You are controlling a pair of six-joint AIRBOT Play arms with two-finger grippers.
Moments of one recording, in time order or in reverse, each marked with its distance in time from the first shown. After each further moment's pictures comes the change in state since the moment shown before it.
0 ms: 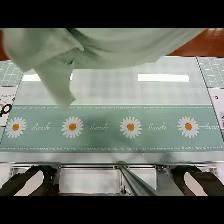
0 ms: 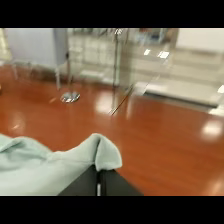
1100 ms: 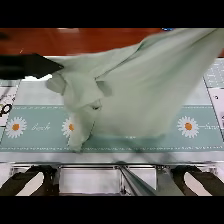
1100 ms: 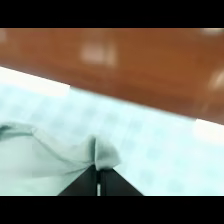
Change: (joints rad) left arm -0.118 -0.007 -0.753 0.140 0.135 0.146; right arm 0.010 -0.174 -0.153 -0.104 0.212 0.023
